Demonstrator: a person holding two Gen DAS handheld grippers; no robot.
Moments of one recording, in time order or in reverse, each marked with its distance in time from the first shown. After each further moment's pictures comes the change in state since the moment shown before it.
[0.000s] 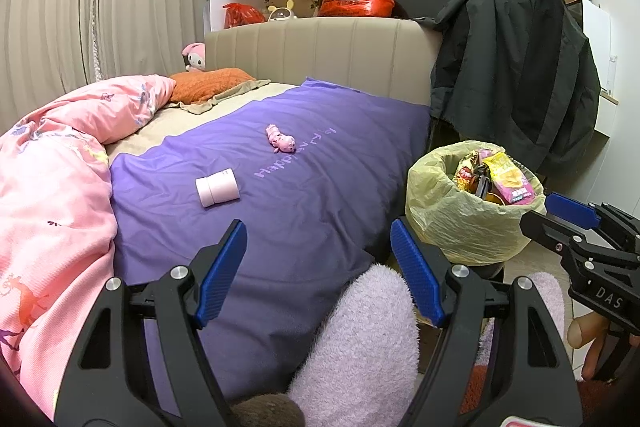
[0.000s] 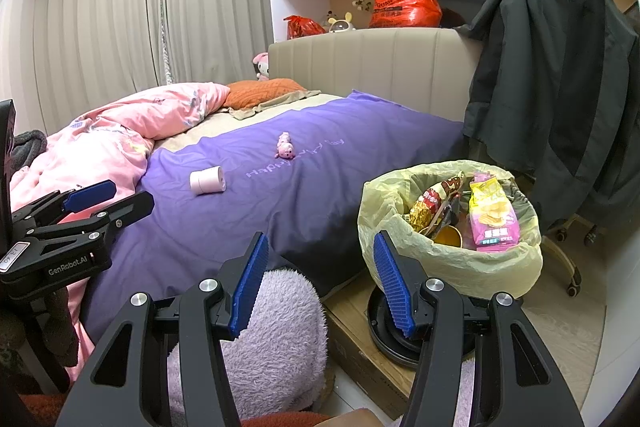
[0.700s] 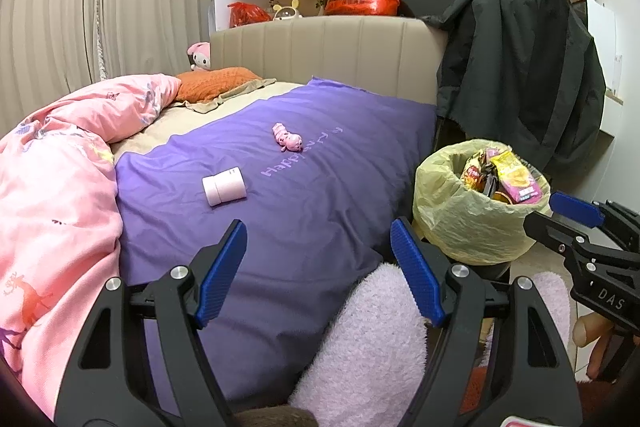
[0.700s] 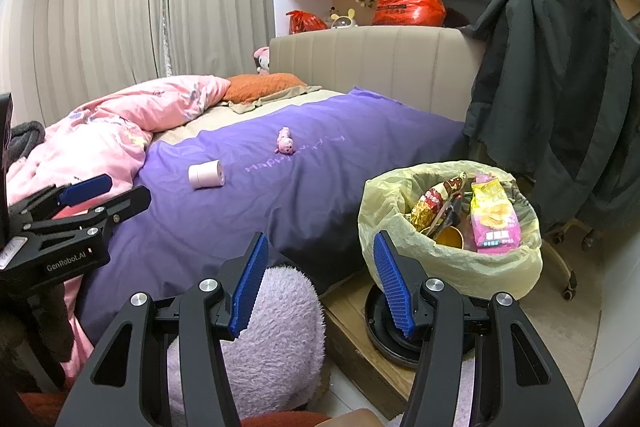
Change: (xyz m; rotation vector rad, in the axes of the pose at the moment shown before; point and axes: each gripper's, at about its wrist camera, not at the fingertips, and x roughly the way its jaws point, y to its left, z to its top) left arm 0.004 0.010 0.004 0.021 0.019 0.015; right arm 0.007 0.003 0.000 -0.027 0.019 -0.009
